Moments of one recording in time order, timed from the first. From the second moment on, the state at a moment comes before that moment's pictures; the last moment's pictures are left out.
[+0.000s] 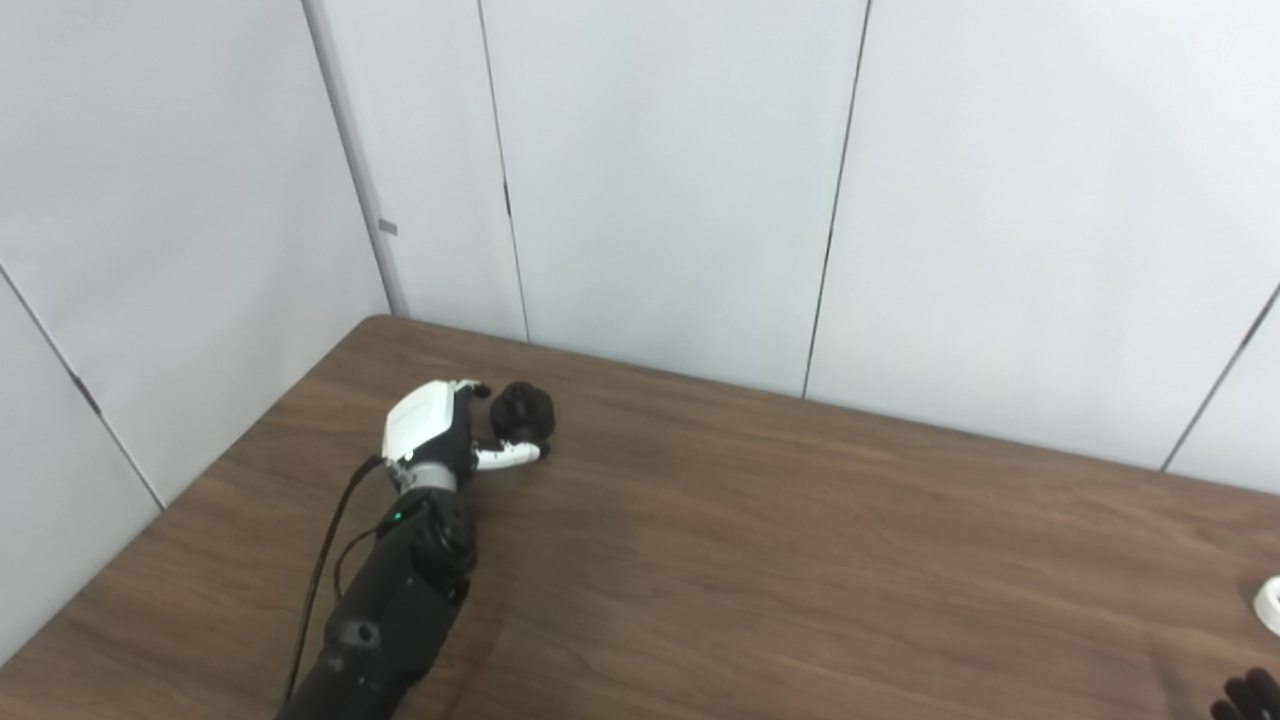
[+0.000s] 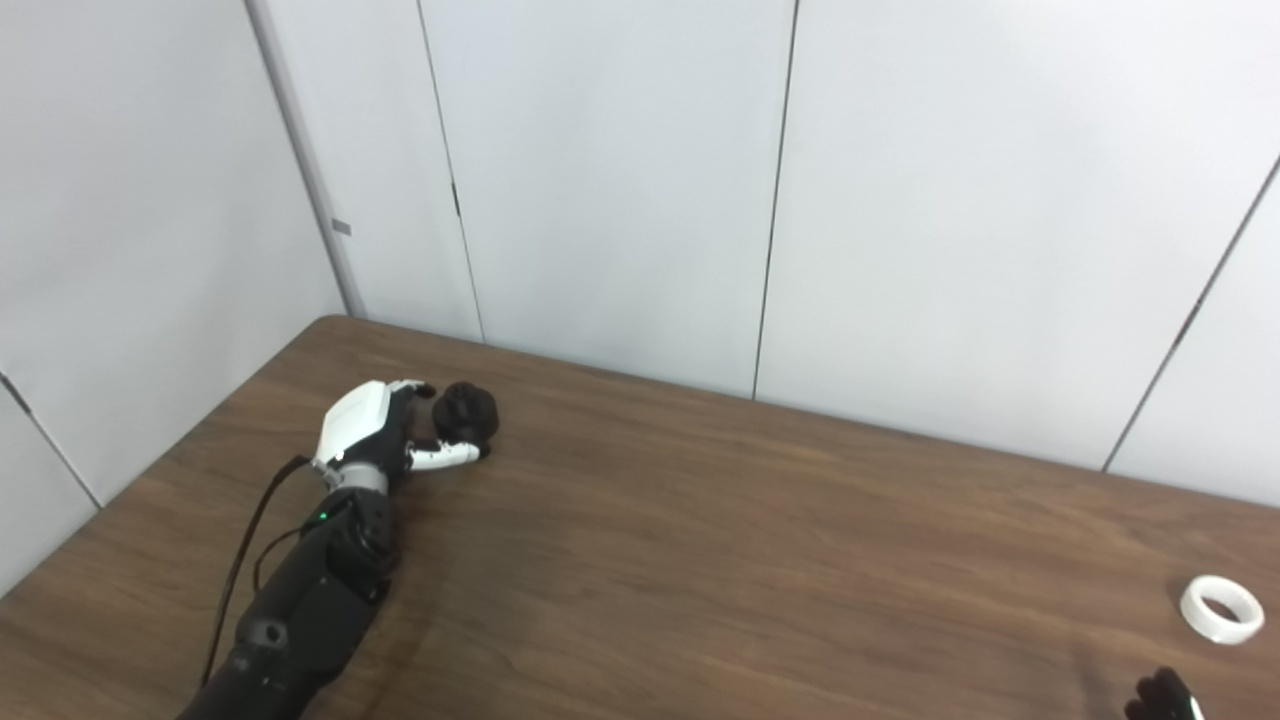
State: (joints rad) left arm -0.42 0.39 0.03 0.39 0.61 0.43 0.17; right arm 0.19 -0.22 -0.10 -0.17 0.25 -0.08 0.21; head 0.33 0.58
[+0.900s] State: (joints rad) left arm -0.43 0.40 0.02 0.45 0.53 0.41 0.23; right arm 0.22 -0.23 -0.10 -0.19 0.25 -0.08 0.21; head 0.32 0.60
